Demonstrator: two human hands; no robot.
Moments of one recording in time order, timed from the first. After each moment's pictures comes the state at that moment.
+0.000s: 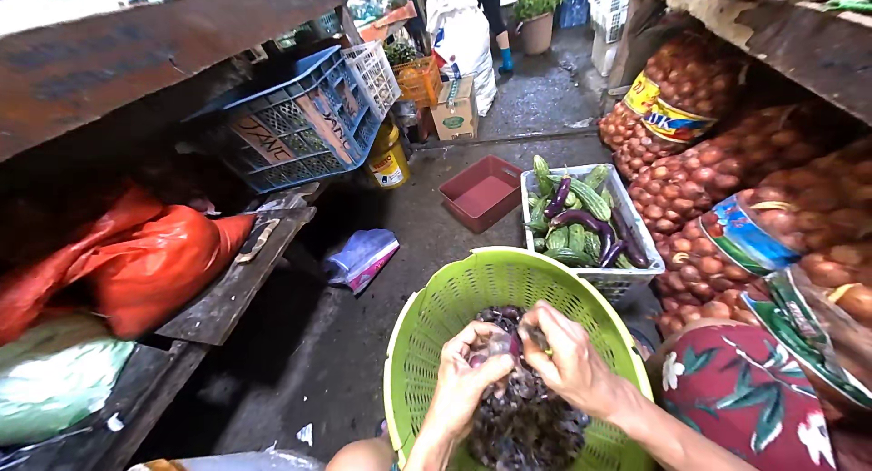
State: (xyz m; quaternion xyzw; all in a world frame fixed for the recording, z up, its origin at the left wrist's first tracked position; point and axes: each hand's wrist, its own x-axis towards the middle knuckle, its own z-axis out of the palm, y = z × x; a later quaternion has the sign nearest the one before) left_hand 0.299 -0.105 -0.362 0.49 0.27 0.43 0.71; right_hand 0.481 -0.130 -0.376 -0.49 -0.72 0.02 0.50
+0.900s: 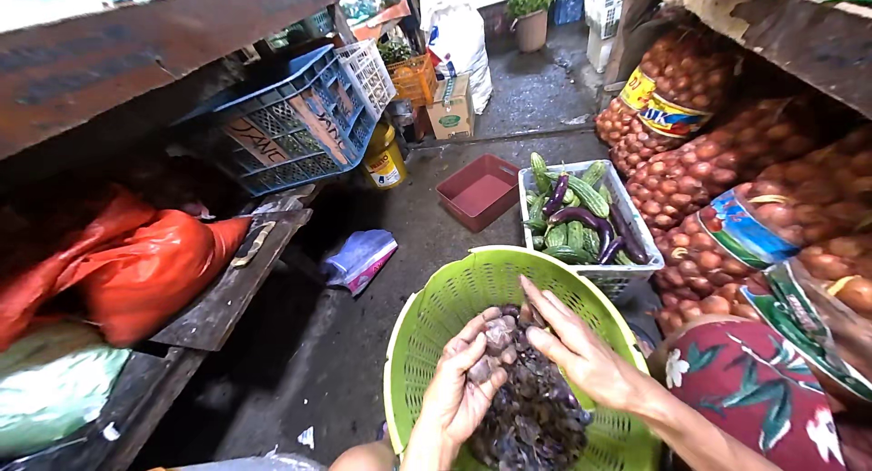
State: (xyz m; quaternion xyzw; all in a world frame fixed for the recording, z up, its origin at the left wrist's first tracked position) left_hand 0.294 -0.096 -0.363 0.18 0.15 0.38 0.89; right_hand 0.500 -0.139 -0.338 -0.52 -0.67 0.34 0.40
